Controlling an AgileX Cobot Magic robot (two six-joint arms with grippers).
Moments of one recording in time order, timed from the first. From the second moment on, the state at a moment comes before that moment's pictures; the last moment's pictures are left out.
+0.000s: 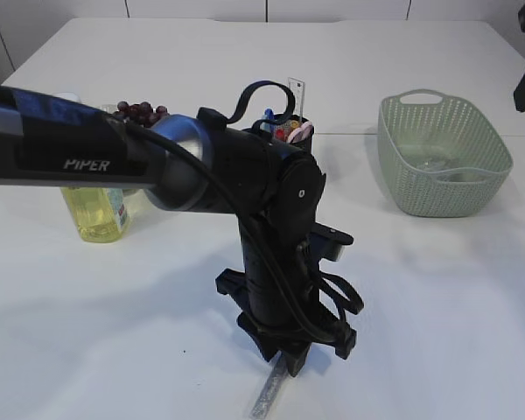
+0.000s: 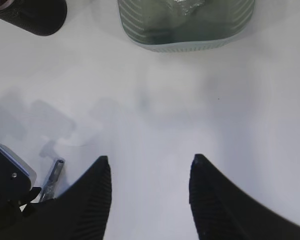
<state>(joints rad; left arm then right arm) -0.88 2.23 -1.57 -0.13 0.98 -0.23 0.00 1.51 -1.49 0.16 1.24 0.06</state>
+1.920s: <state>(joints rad) -0.88 2.24 -1.57 -0.13 1.01 -0.23 0.00 1.51 -1.49 0.16 1.24 0.05</state>
